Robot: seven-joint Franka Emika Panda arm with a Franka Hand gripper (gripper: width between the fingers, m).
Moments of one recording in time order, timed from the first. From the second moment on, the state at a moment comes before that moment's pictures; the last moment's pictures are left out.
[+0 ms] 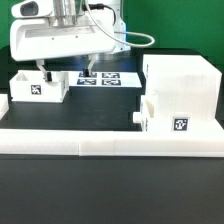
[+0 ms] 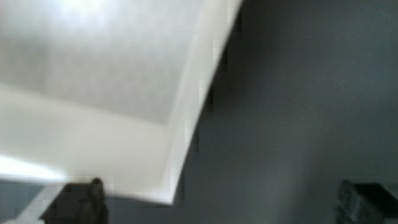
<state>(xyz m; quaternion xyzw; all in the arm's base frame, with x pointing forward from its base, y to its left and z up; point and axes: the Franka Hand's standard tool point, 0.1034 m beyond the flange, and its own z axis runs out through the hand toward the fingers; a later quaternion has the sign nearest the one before) 0.437 -0.089 0.044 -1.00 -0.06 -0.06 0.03</state>
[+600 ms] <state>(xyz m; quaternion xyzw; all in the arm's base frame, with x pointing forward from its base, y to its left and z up) 0.402 -0.100 0.028 -1.00 0.02 -0.06 0.02</state>
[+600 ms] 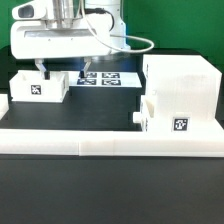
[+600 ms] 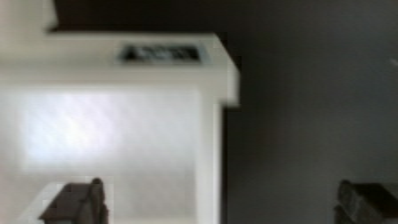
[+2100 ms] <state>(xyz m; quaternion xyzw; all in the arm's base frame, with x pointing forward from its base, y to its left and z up) 0.391 -0.097 0.004 -1.00 0.01 -0.06 0.02</state>
